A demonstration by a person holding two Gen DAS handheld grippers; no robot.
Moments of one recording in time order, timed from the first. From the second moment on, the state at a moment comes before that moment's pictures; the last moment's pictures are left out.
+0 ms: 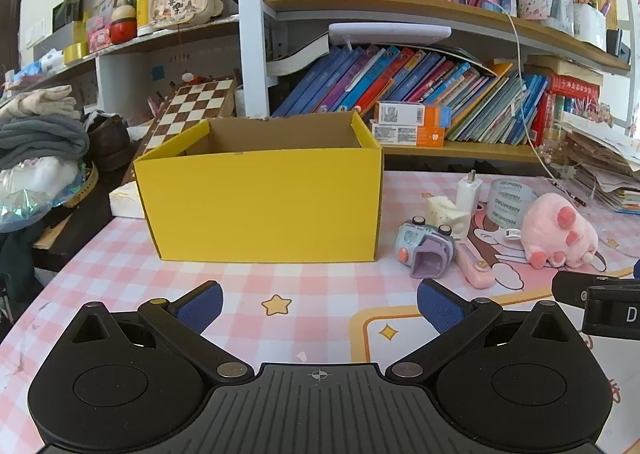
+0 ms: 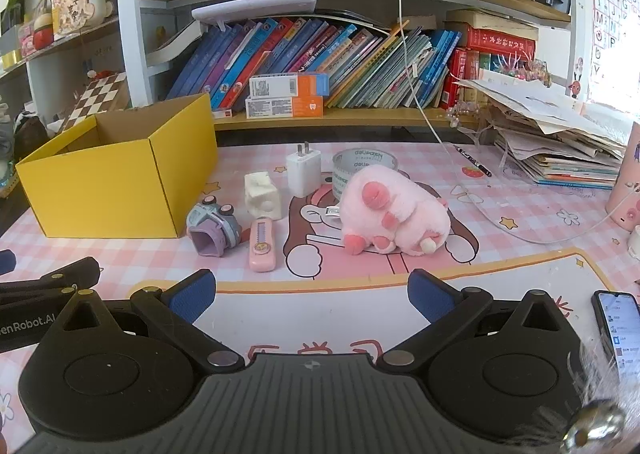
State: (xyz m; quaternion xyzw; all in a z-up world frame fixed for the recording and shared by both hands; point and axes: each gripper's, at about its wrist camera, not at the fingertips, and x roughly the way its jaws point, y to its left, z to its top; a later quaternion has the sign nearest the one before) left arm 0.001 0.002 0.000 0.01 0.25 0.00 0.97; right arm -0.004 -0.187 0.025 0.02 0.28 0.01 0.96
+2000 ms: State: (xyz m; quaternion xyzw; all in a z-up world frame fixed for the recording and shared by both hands) left arm -0.001 0.006 0.005 0.02 0.23 -0.01 0.97; right arm 0.004 -0.186 0.024 0.02 0.28 0.02 0.96
